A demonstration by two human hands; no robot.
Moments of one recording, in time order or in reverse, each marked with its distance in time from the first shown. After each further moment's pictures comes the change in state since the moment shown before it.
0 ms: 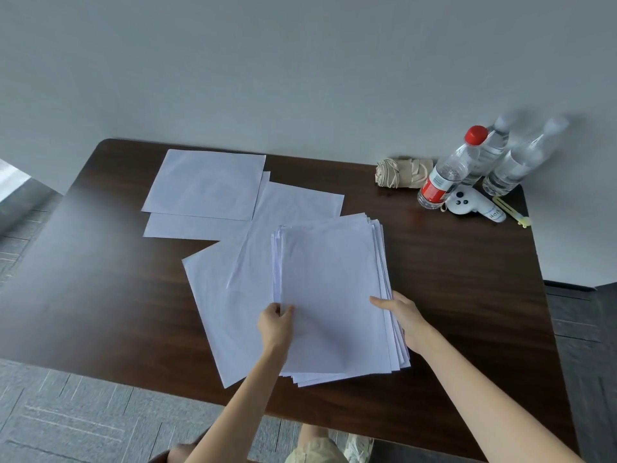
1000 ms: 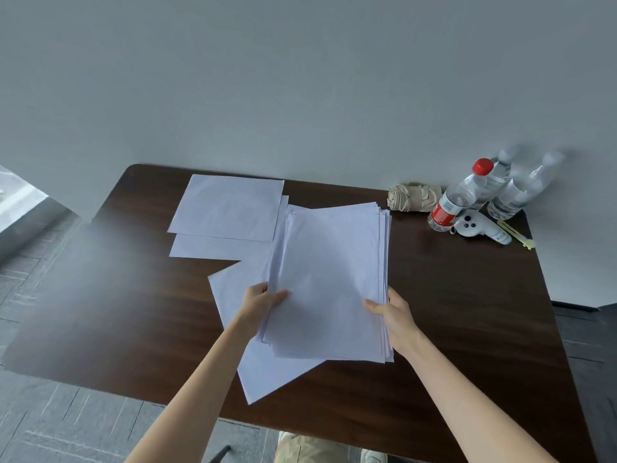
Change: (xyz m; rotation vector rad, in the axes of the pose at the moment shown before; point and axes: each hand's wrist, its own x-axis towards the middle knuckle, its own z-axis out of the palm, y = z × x) left_hand 0.035 0.079 -0.099 -0.080 -0.315 0.038; right_hand -0.014 -0.027 0.064 0.164 0.047 -0.201
